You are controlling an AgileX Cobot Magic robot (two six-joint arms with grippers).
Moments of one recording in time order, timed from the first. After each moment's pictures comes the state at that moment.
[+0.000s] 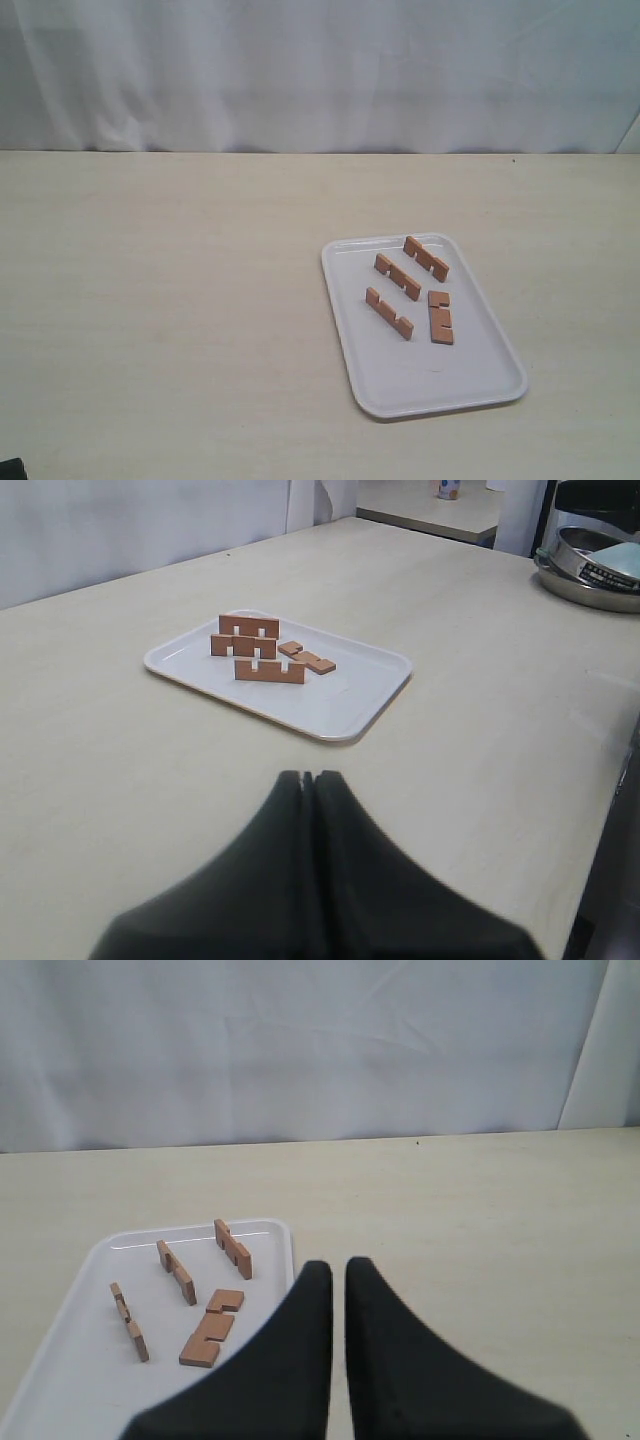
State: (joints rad) left arm -0.79 0.00 0.00 0.05 0.32 -0.08; right arm -0.01 0.01 0.00 0.02 0.23 0.01
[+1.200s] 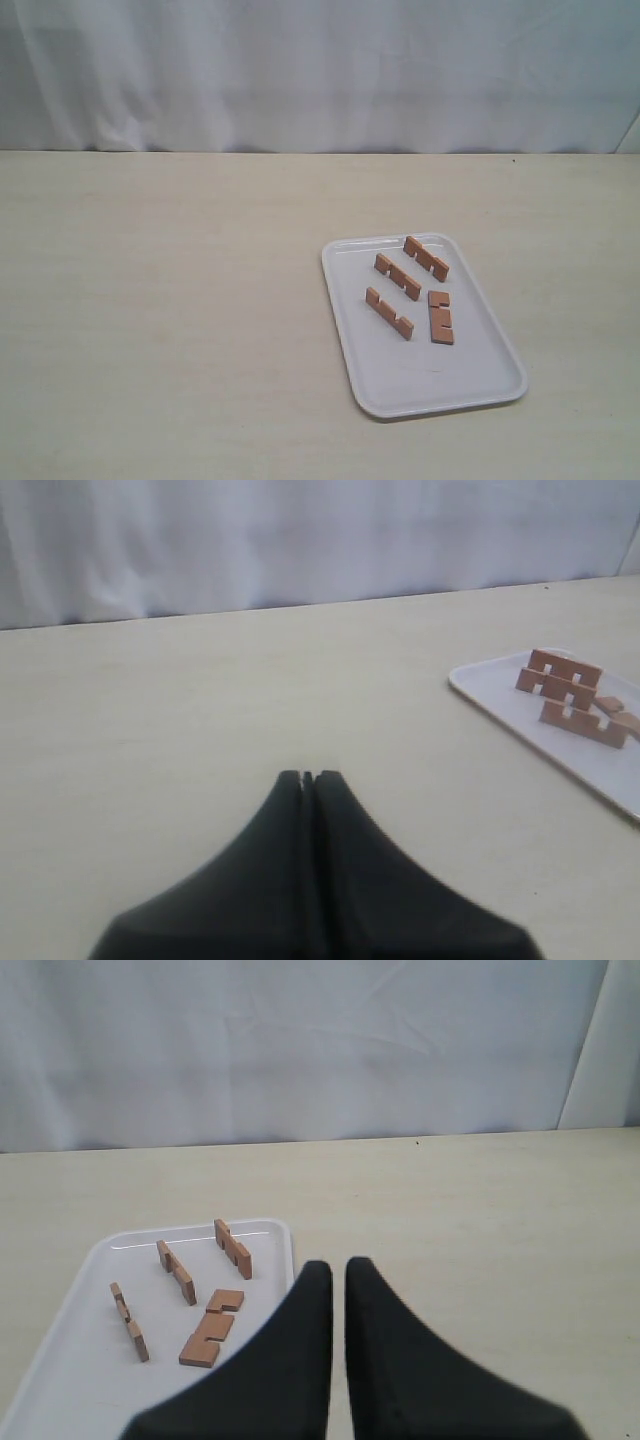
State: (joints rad) left arm -0.21 0.00 0.00 0.05 0.32 -0.08; right arm -0.01 0.01 0.00 0.02 0.23 0.01
